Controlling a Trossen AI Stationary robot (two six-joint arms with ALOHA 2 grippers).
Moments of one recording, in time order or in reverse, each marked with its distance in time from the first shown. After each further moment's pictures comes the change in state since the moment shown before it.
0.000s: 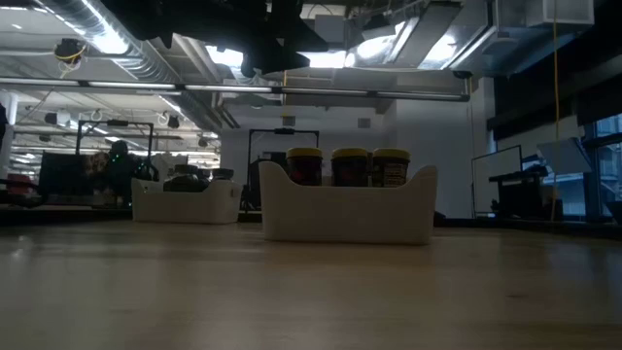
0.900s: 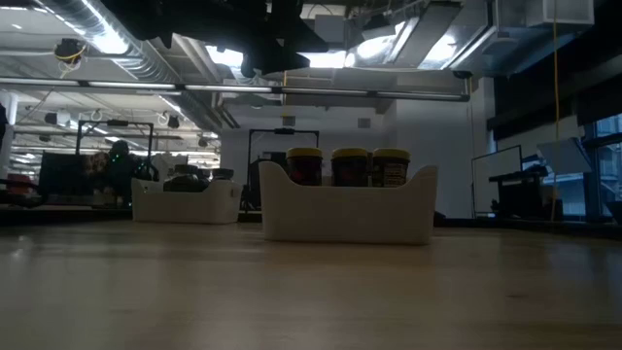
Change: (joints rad) left arm 0.000 0.000 0.000 -0.003 0.000 0.000; right arm -0.143 -0.028 0.000 -0.015 0.038 -0.056
